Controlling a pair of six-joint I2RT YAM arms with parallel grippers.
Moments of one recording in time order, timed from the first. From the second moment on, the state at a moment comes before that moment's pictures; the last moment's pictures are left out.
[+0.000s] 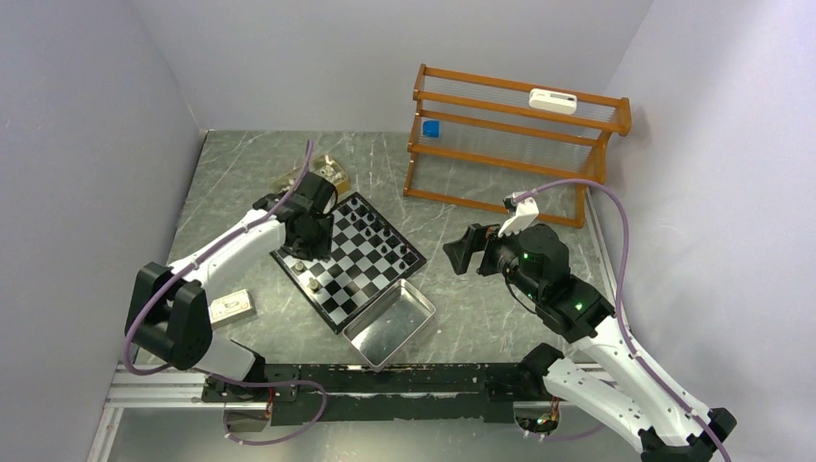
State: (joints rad) left arm -0.49 1.47 1.07 -0.82 -0.12 -0.40; right arm 0.67 0.68 0.77 -0.42 0.11 0.42
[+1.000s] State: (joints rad) left arm -0.18 1.70 1.45 -0.49 -0.09 -0.27; right arm 0.67 0.80 0.80 -0.41 0.11 0.43
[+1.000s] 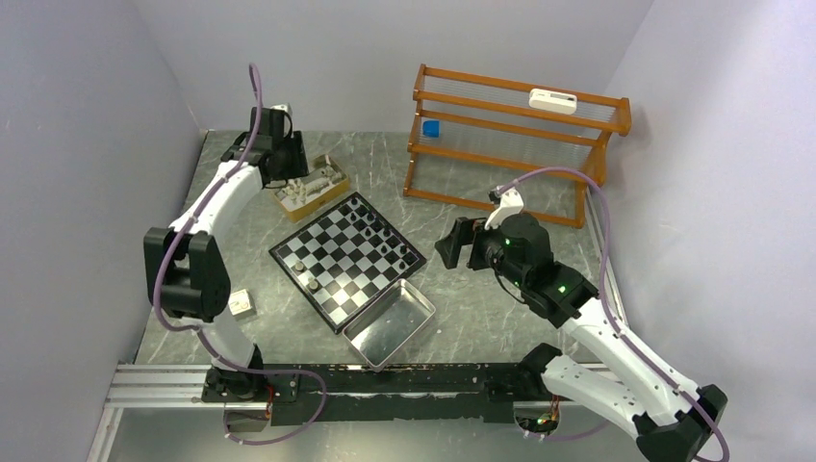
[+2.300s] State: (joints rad) left arm -0.14 2.08 1.60 -0.44 -0.15 -0.24; right arm 0.67 0.85 0.85 -0.37 0.10 0.46
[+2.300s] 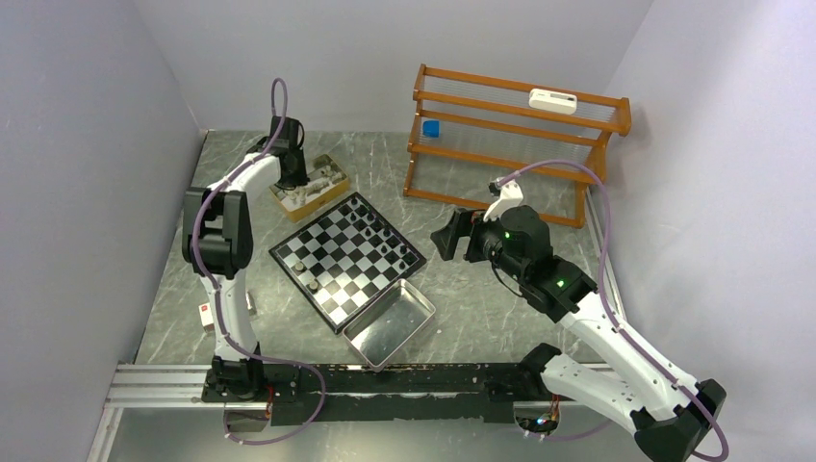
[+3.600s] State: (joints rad) left arm -0.11 2.16 1.66 -0.43 -0.11 -0.20; right arm 0.67 0.85 0.85 -0.37 0.10 0.46
